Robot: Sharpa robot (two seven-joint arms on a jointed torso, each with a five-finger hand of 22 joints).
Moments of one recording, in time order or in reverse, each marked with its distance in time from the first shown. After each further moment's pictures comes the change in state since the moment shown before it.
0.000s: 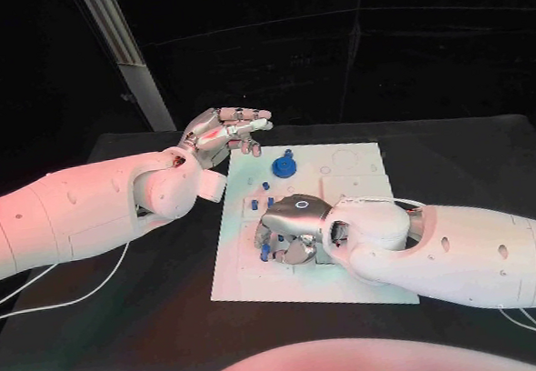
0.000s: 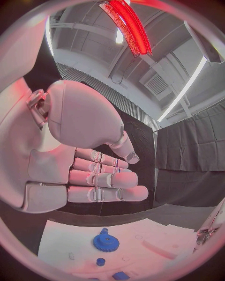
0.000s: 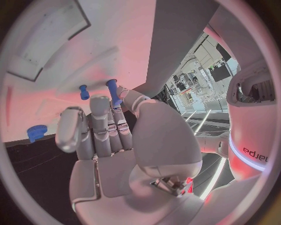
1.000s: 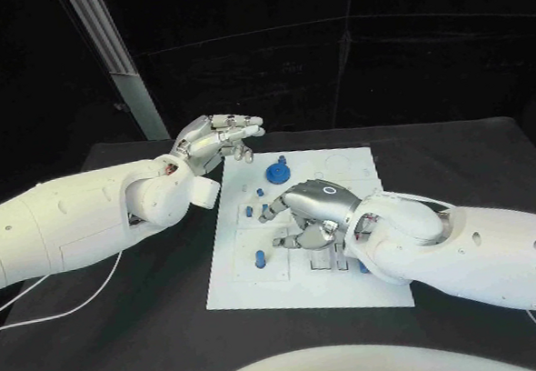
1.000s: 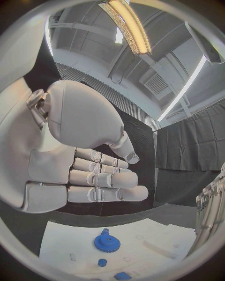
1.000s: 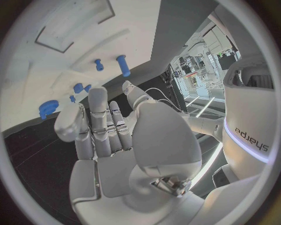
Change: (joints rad) left arm 0.001 -0.002 0.000 -0.009 0.000 0.005 -0.005; left_hand 0.000 0.000 0.000 0.000 0.000 0.000 0.000 0.000 0.000 -0.002 -0.002 0.001 0.000 0.000 0.000 0.000 0.000 0.000 0.000 0.000 0.000 0.000; right arm 0.008 -0.130 0.019 0.063 0.118 -0.247 0.073; right_hand 0.006 0.017 -0.209 0.021 0.053 -0.091 0.005 -0.001 -0.003 -0.127 0.012 0.031 0.003 -0.014 0.007 -0.057 -0.103 0.016 -0.026 0.001 -0.071 -0.086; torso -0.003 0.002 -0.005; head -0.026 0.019
